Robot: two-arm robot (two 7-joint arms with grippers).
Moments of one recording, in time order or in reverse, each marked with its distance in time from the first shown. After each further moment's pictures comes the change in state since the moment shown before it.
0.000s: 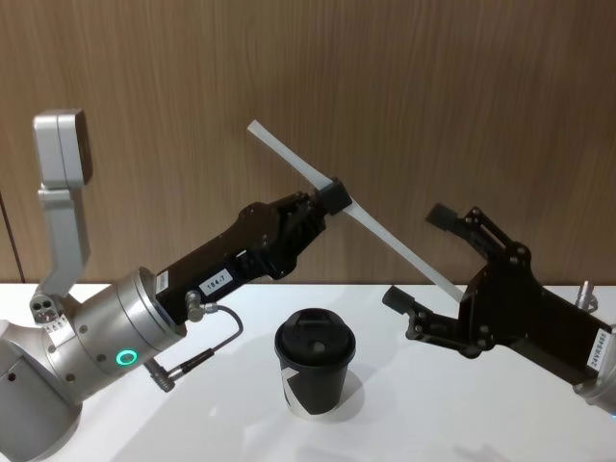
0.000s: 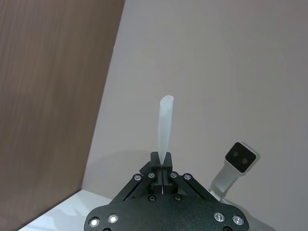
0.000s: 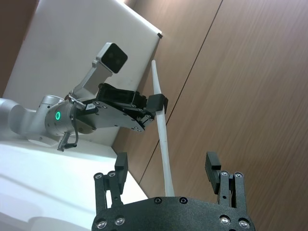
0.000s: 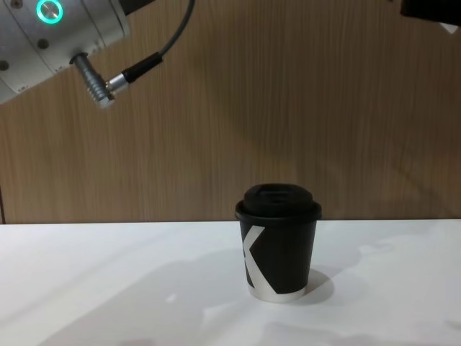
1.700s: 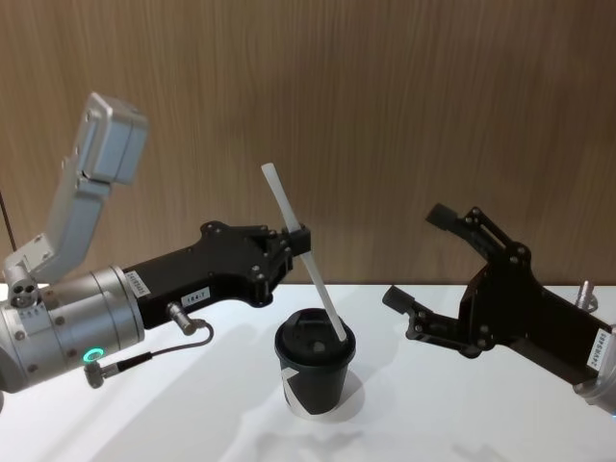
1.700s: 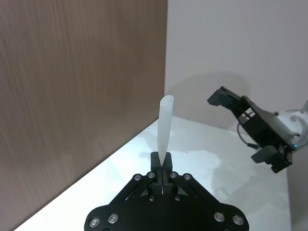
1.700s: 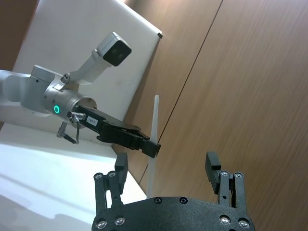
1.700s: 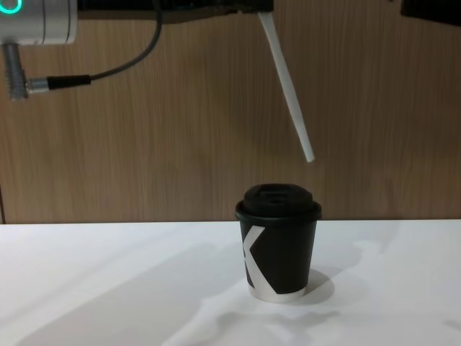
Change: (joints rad) left arm -0.045 0.232 0.063 -0.188 0.244 0.166 0.335; right arm 0.000 0.000 0.000 0.000 0.000 0.000 0.000
